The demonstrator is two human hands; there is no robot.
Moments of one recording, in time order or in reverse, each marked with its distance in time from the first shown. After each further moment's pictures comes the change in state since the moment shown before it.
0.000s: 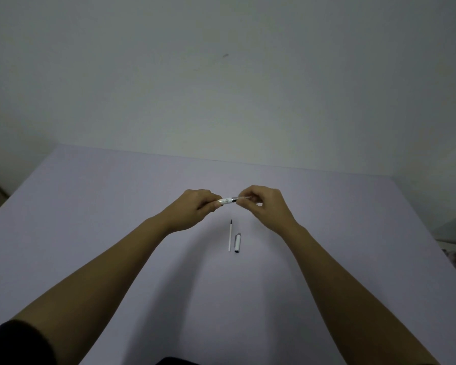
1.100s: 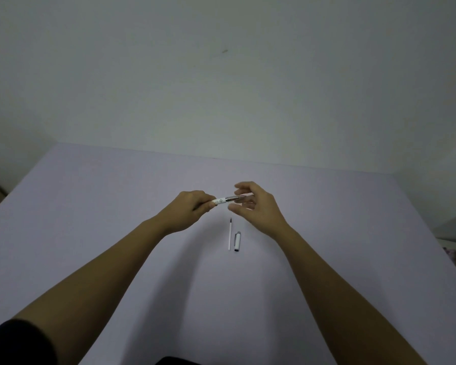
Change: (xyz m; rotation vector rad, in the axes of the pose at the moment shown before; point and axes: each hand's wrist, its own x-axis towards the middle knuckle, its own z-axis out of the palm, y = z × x) left_hand -0.002 -0.015 0.009 -0.016 0.010 -0.058; right_hand -0.004 0.001 0.017 0.200 -0.007 0.180
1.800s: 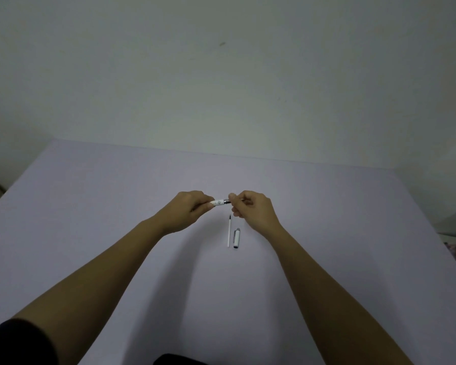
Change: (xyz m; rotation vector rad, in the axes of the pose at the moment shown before) left_hand -0.001 -0.002 0.005 0.031 -0.019 0.018; right_hand 0.002 0.014 0.016 0.105 0.060 0.206
